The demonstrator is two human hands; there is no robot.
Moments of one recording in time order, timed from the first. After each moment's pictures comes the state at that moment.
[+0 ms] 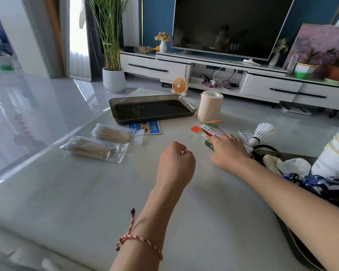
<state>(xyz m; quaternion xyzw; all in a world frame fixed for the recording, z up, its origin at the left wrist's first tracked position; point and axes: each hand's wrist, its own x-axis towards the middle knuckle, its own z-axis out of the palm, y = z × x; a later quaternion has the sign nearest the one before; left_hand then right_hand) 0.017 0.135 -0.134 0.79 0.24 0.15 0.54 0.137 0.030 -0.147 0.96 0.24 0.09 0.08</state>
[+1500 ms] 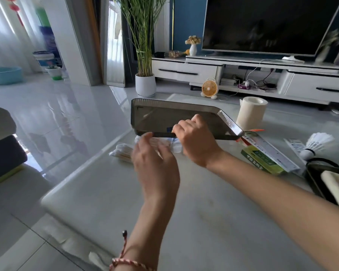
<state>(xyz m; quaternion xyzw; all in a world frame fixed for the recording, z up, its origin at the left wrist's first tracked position) -0.027 0.215 -0.126 0.71 0.35 0.46 0.40 0.088 0.176 -0.119 0.78 0.51 0.37 0.02</state>
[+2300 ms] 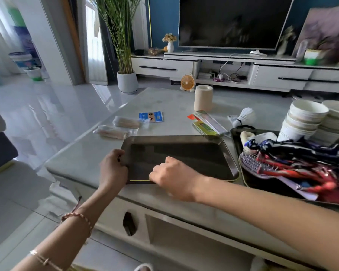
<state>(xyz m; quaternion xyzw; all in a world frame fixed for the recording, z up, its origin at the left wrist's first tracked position) -0.119 0.187 -0.164 0.82 0.36 0.25 0.37 -0.067 0.021 -0.126 0.77 0.63 0.09 0.09</state>
